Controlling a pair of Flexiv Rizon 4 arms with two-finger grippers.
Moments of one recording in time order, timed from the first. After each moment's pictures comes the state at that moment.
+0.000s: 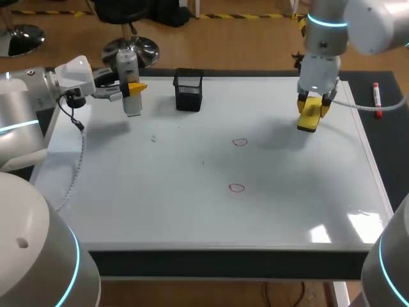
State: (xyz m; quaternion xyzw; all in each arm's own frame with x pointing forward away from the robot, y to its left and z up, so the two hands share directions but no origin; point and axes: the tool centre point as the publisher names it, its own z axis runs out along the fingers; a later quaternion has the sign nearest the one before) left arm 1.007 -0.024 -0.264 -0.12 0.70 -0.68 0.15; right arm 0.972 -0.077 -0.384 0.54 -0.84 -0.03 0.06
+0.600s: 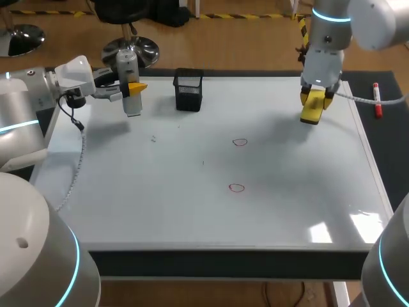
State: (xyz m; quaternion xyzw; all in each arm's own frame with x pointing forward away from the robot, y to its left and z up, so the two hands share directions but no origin) left arm 1.007 -0.024 -0.264 -0.12 0.70 -0.68 0.15; right arm 0.999 -0.088 -0.379 0.54 -0.84 -0.02 0.05
